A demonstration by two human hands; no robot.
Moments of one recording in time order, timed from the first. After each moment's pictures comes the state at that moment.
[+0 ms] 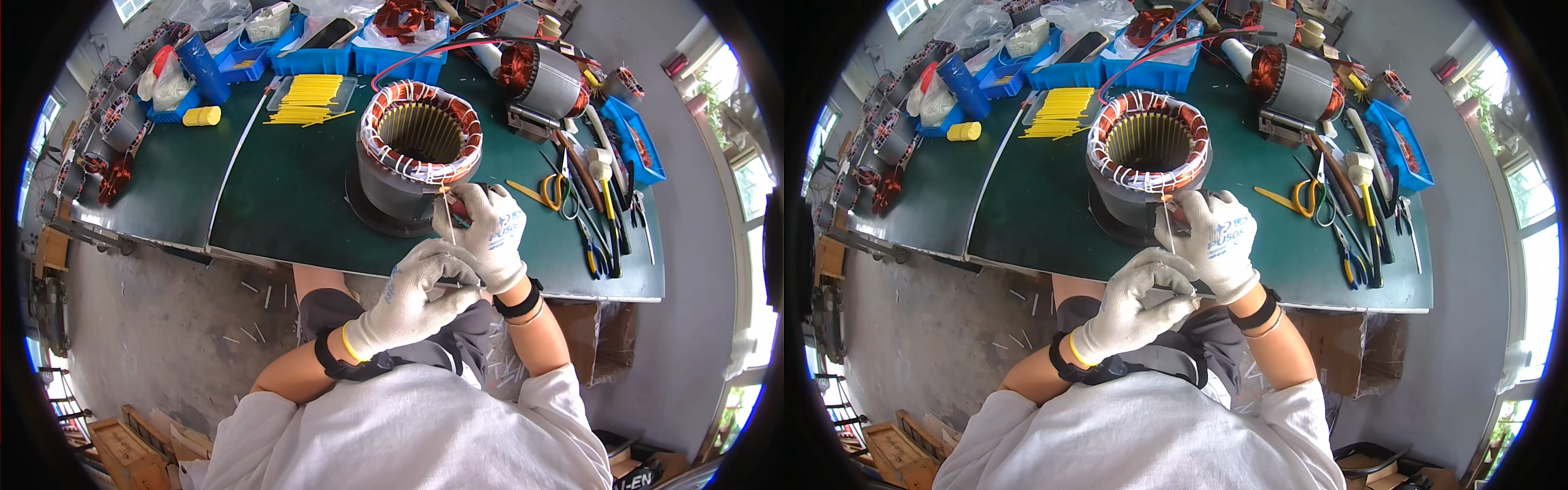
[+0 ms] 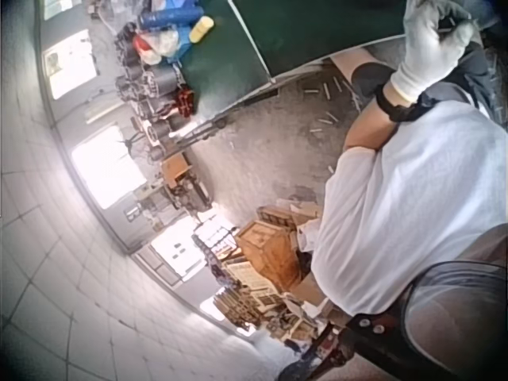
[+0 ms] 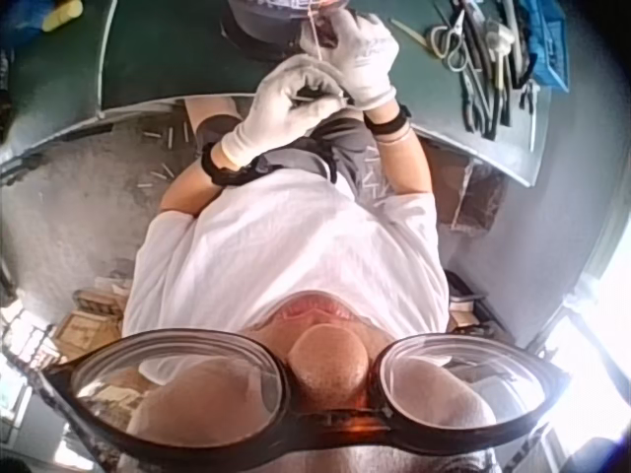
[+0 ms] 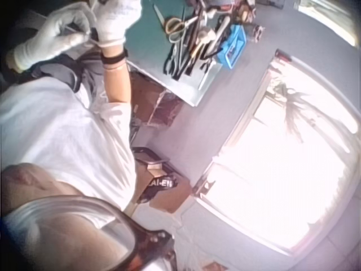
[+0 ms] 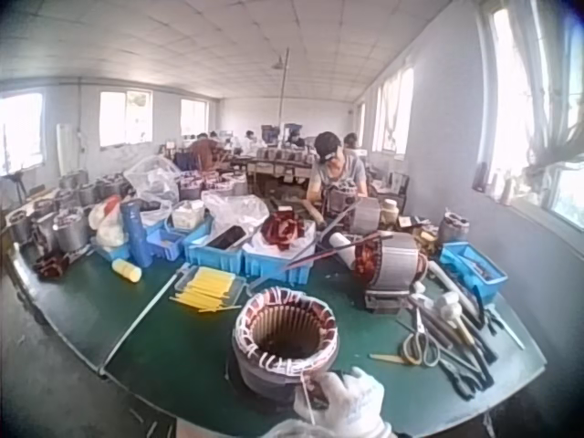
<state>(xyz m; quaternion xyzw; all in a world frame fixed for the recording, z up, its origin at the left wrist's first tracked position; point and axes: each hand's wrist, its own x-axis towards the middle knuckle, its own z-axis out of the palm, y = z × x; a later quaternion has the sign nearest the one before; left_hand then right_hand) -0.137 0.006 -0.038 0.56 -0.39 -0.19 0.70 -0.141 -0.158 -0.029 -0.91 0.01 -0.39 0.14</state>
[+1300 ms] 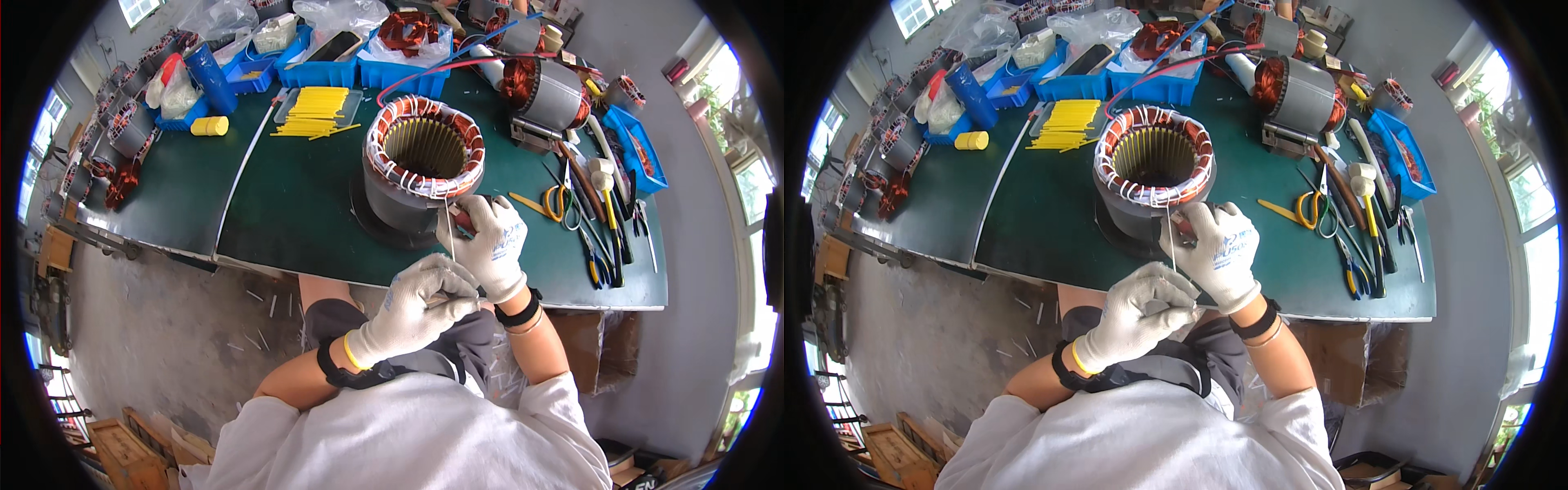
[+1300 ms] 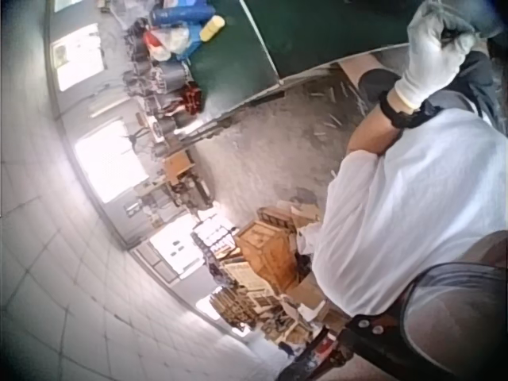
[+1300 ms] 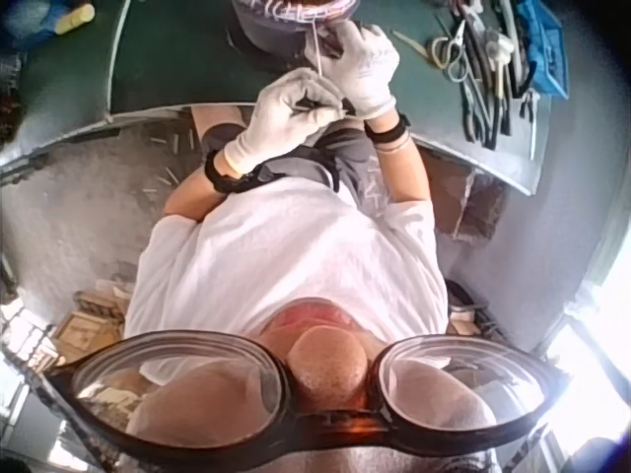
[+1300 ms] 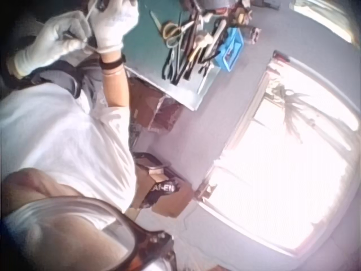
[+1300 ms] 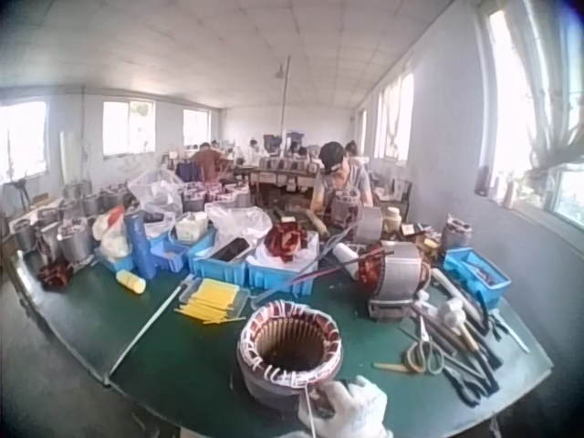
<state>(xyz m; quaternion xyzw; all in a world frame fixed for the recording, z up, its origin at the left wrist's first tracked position) -0.137 0.009 -0.038 0.57 -0.42 -0.15 0.69 -0.139 -0.158 -0.028 -0.89 0.01 -0.43 0.14</state>
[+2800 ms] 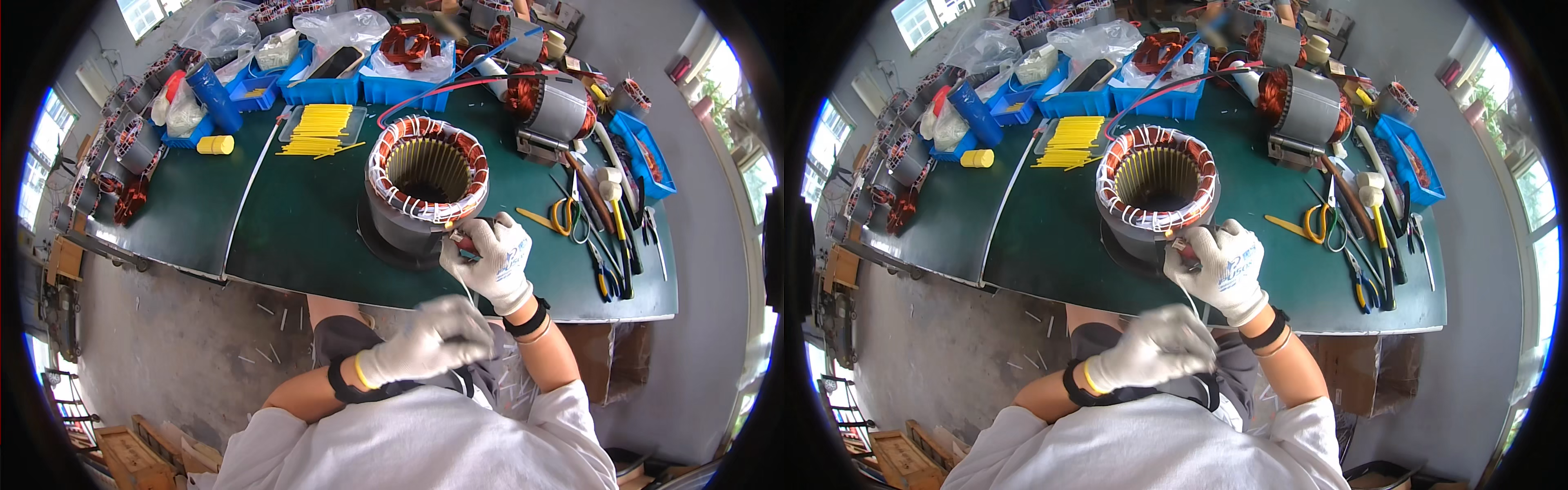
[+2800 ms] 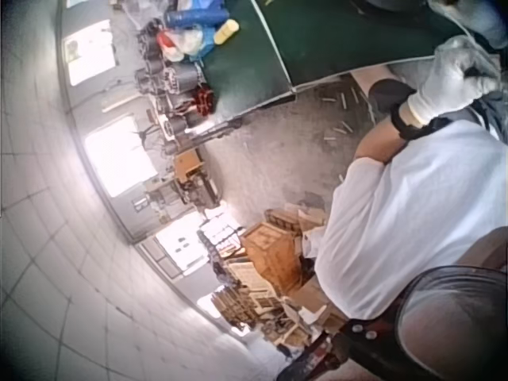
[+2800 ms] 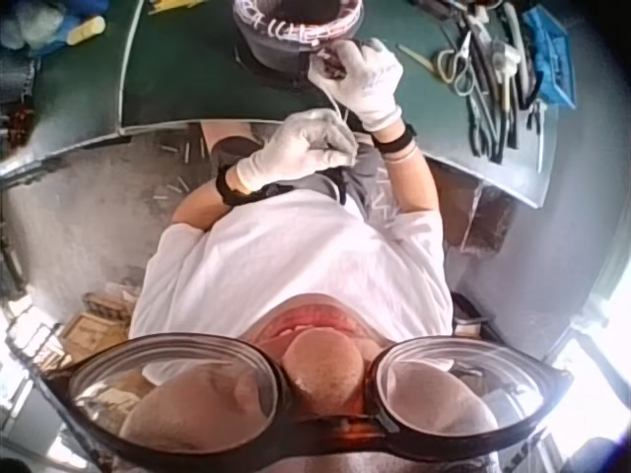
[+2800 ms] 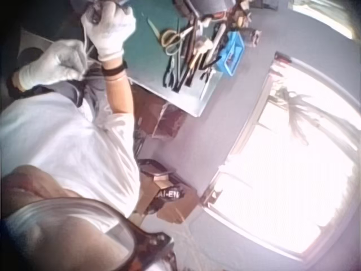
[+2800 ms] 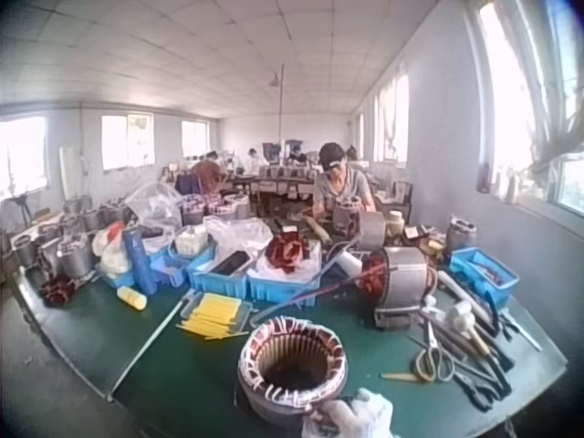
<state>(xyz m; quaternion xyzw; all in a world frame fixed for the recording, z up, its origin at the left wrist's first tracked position) -0.131 0.002 -0.043 0.51 -0.52 -0.20 0.65 -0.132 -0.171 -0.030 -0.89 -0.05 -0.43 0.14</state>
